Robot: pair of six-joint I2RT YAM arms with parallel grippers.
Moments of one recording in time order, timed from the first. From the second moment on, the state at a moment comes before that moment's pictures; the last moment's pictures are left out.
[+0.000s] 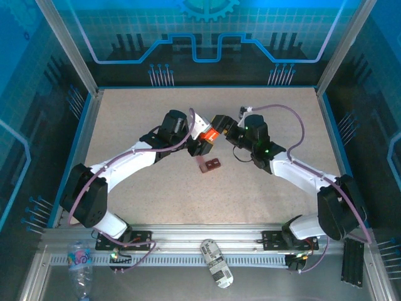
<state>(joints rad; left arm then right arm) -0.54 1.54 1.08 -0.16 0.39 0.14 0.52 1.40 0.88 0.23 -0.18 1.01</state>
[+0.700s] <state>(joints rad) -0.50 1.54 1.10 -0.21 0.55 0.09 0.38 1.52 0.87 0.50 -0.67 0.83</state>
